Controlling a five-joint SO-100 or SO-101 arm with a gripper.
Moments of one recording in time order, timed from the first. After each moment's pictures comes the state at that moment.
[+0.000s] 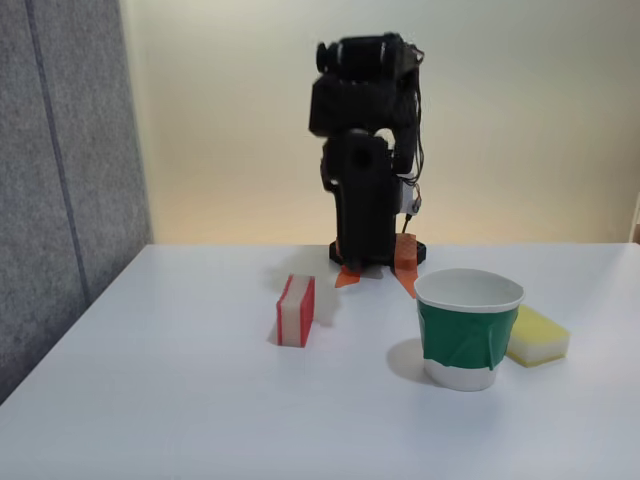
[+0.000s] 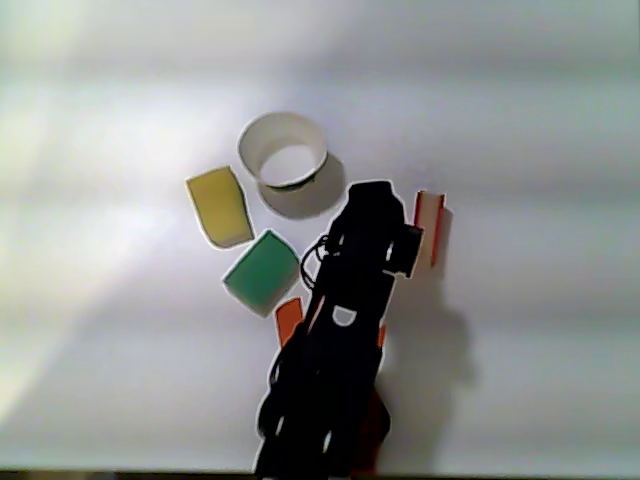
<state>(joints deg) 21.3 143.3 133.9 73.0 -38.9</state>
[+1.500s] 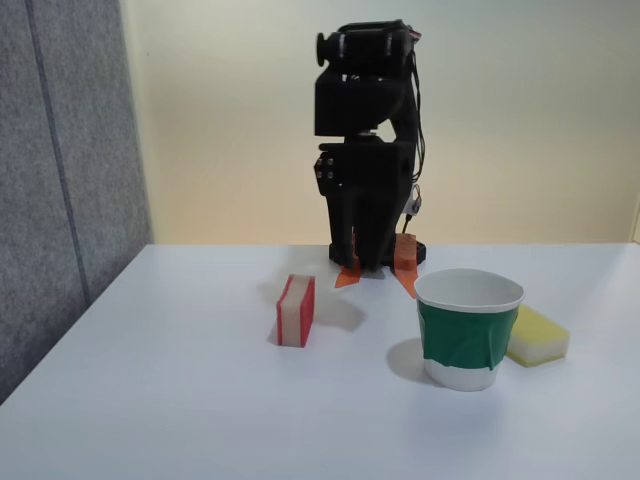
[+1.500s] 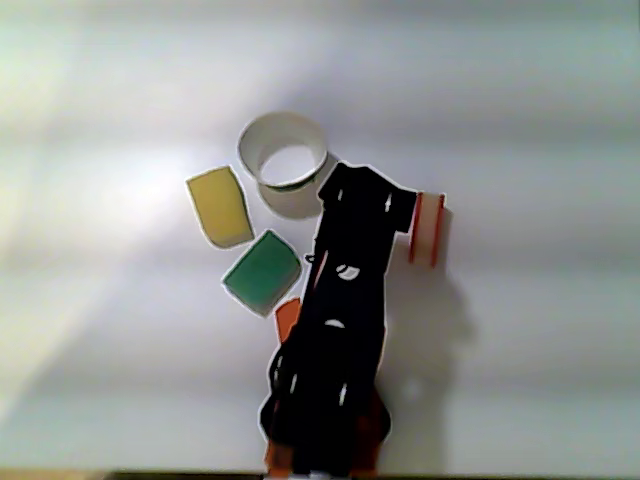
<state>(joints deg) 15.8 128.1 124.4 79.9 -83.5</state>
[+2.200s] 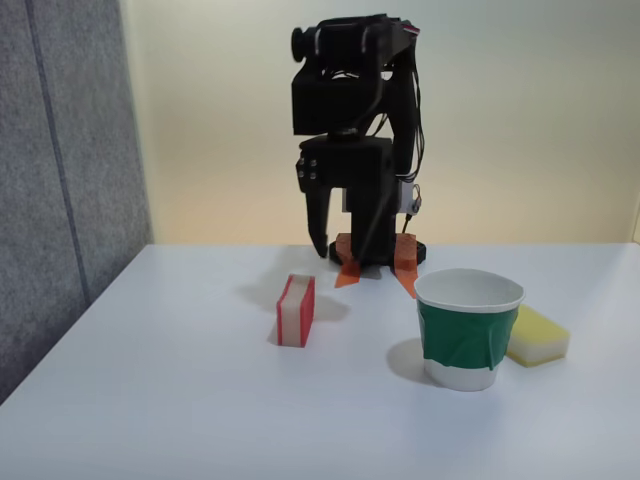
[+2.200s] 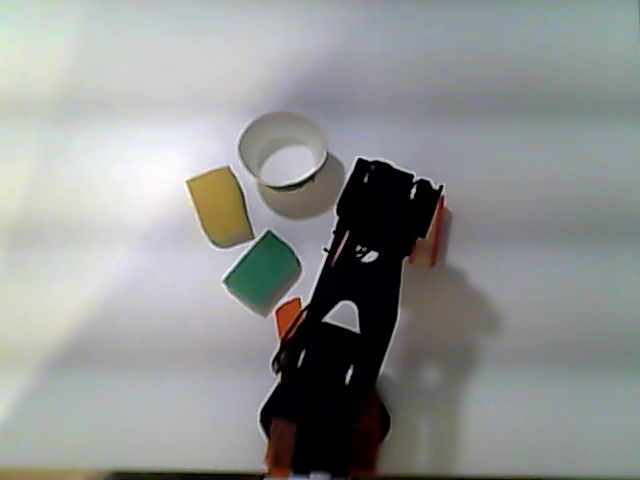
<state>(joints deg) 23.0 119.9 116.8 88.9 -100.9</state>
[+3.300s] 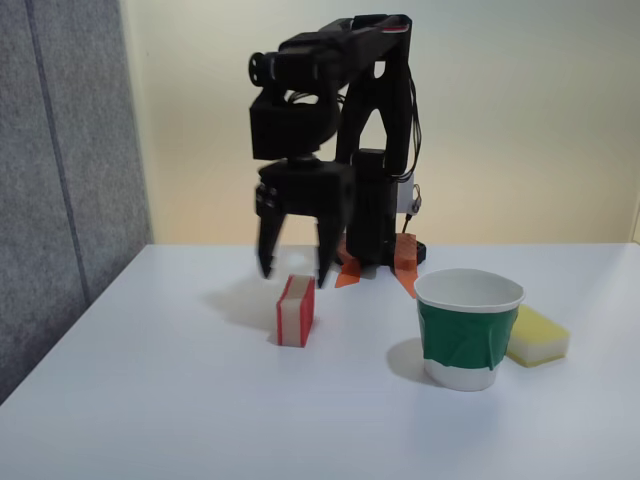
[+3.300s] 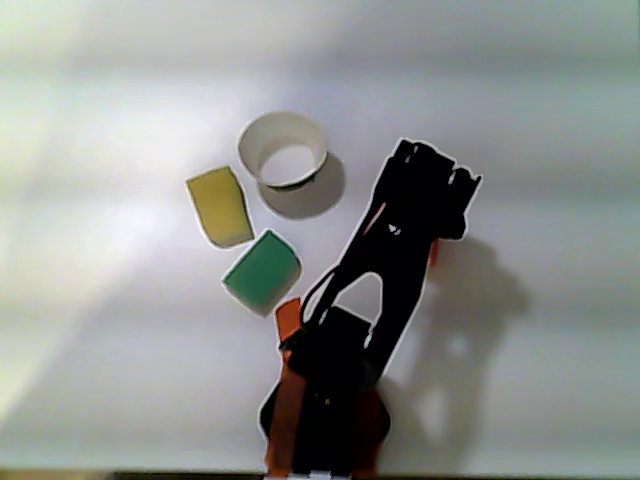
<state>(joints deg) 29.5 106.7 111.2 79.4 -106.8</state>
